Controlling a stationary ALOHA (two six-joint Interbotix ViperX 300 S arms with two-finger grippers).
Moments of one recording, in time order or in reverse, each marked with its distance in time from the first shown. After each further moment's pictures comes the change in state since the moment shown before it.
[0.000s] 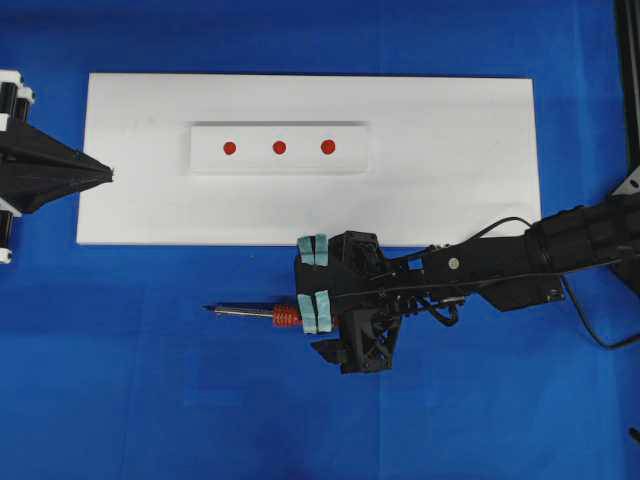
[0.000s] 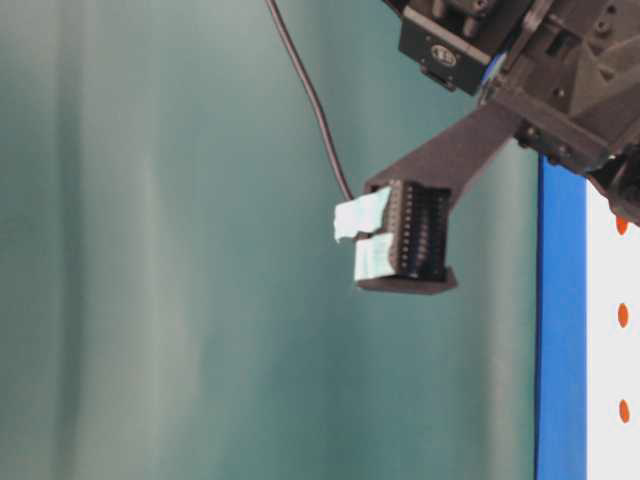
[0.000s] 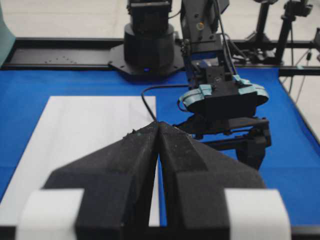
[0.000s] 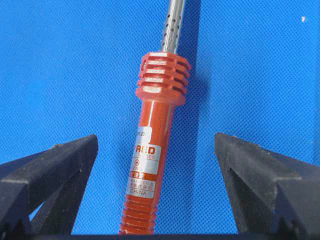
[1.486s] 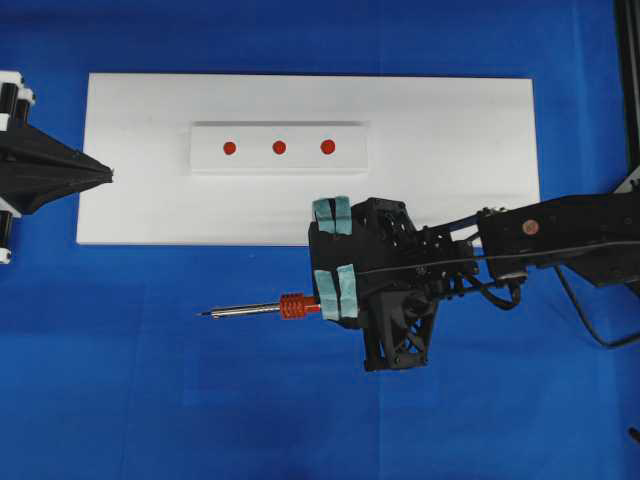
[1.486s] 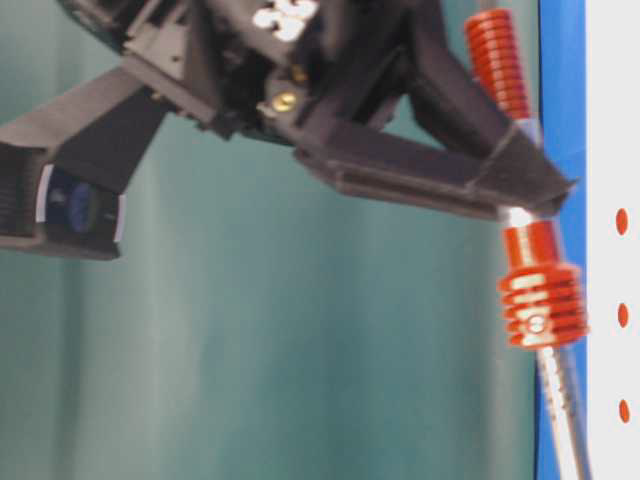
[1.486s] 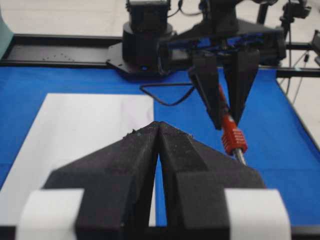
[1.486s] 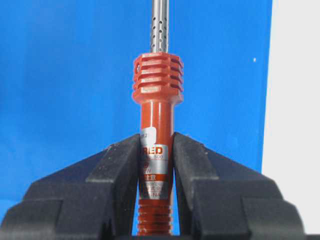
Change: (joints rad) left arm -0.002 0.000 0.002 -0.002 0.000 -0.020; right arm -0.006 -0.295 -0.114 -0.021 0.359 0.005
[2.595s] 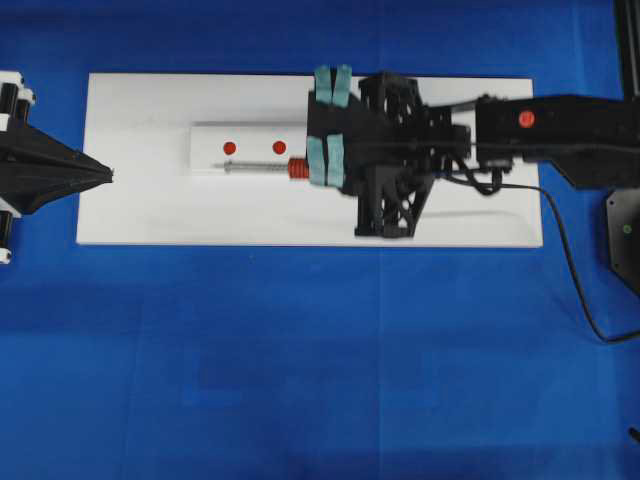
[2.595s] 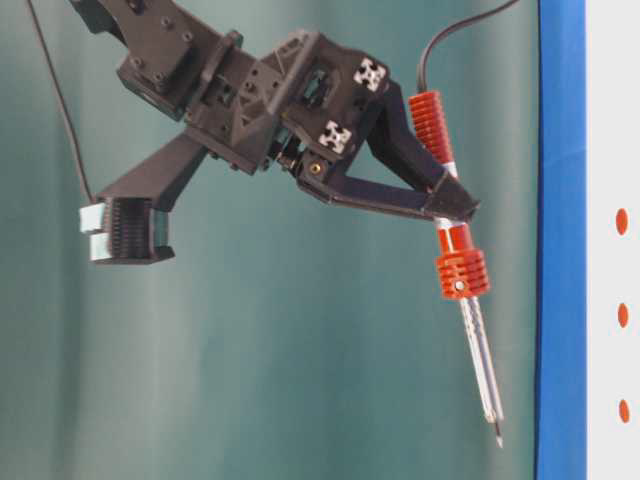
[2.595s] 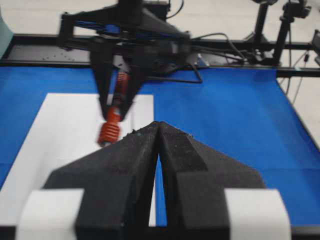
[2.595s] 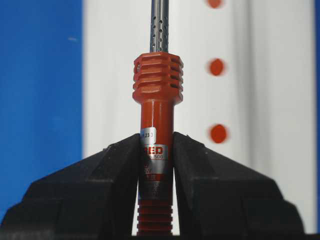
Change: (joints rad) left arm 0.002 0.000 0.000 0.002 0.002 0.000; right arm -0.268 -0.021 -0.003 -0.196 0.098 -0.087
